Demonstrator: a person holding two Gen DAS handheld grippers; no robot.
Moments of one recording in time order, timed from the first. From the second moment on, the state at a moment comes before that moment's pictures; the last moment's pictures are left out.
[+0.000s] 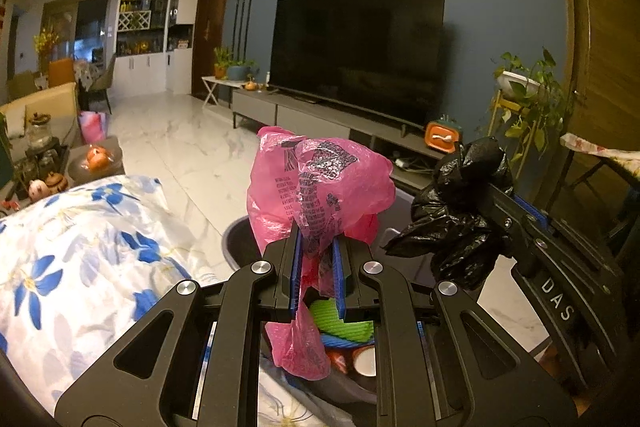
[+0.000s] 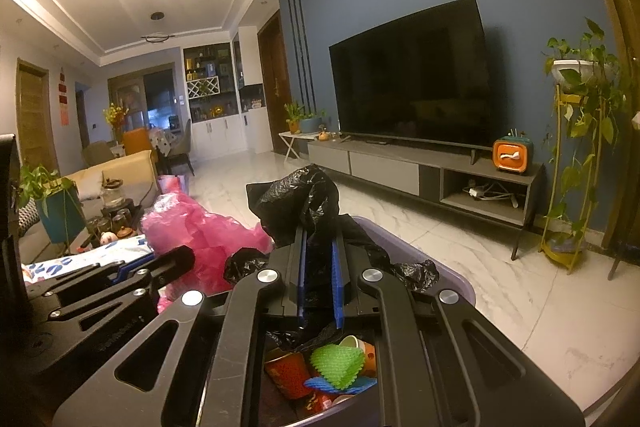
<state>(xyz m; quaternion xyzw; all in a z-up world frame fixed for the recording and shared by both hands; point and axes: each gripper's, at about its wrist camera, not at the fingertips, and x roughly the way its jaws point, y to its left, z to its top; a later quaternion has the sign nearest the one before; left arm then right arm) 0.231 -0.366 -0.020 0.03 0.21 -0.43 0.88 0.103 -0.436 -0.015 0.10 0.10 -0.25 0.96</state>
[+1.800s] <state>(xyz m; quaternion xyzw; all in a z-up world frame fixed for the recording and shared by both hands) 0.219 0.007 -0.022 -0.01 0.19 -0.01 0.98 0.135 -0.225 -0.008 0.05 0.12 -0.06 0.99</state>
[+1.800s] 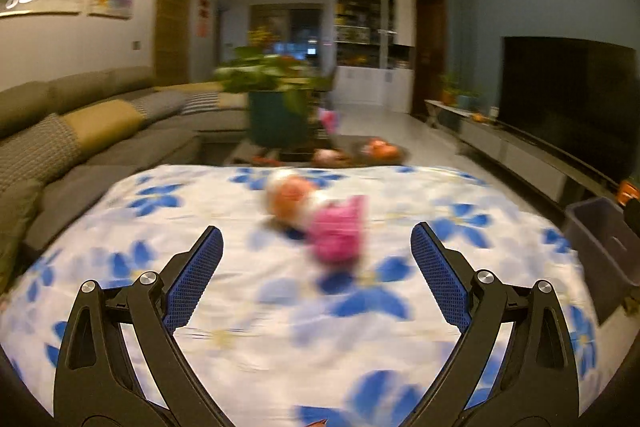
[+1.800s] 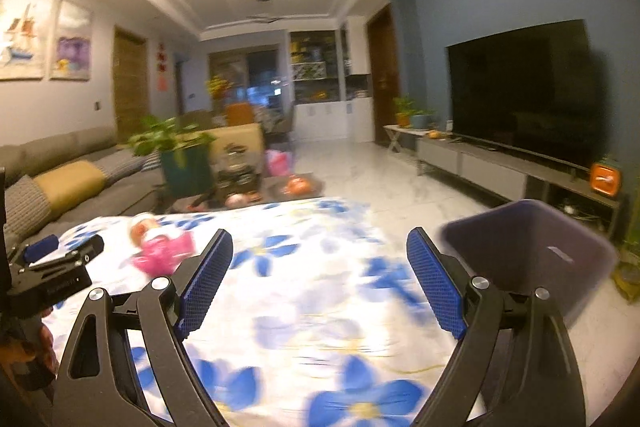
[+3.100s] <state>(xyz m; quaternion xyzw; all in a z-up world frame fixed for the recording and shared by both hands) 0.301 0.121 -0.026 -0.06 0.19 0.06 0.98 0.338 -0.052 -0.088 0.01 0.33 0.06 0.94</state>
